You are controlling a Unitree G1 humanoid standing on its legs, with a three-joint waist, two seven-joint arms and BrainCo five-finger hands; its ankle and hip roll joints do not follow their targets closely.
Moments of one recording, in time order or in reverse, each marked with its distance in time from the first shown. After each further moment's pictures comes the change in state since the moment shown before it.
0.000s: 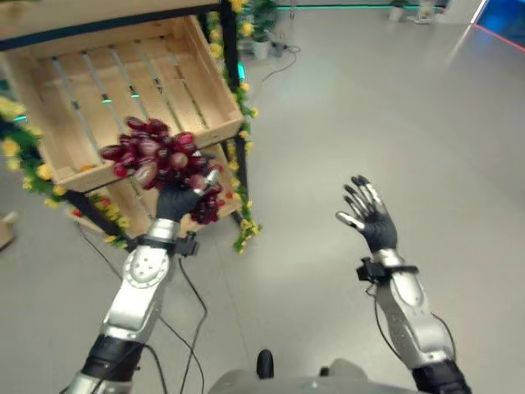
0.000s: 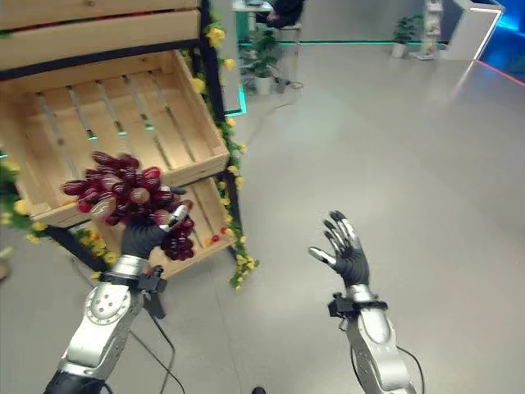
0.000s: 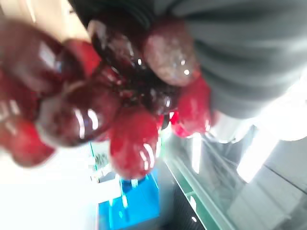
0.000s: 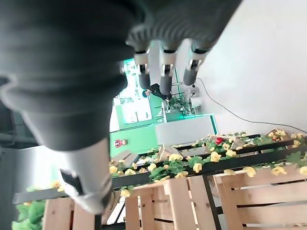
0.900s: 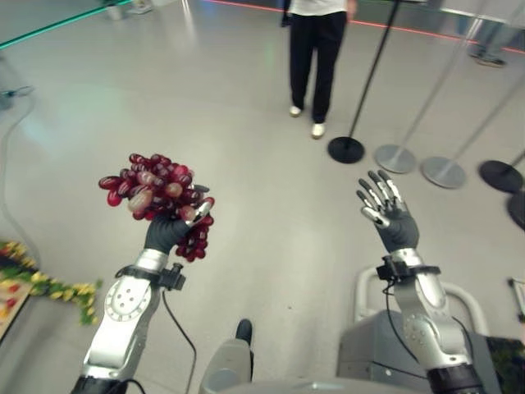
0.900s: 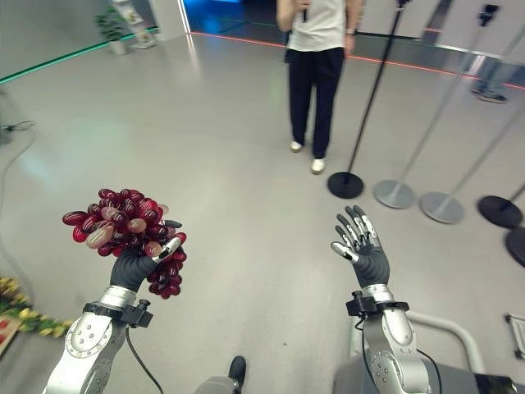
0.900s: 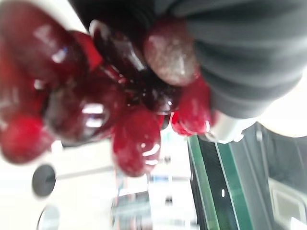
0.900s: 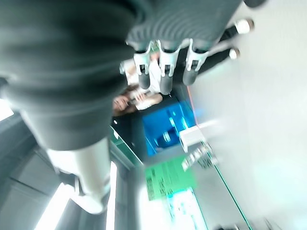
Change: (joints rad) left arm 0.203 -0.008 0.102 -0.086 -0.053 0.045 -0.115; right arm -0.041 -0.007 -0.036 -0.060 0.209 0.017 0.096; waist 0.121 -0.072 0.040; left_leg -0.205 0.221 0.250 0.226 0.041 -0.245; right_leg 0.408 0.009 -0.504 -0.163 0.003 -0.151
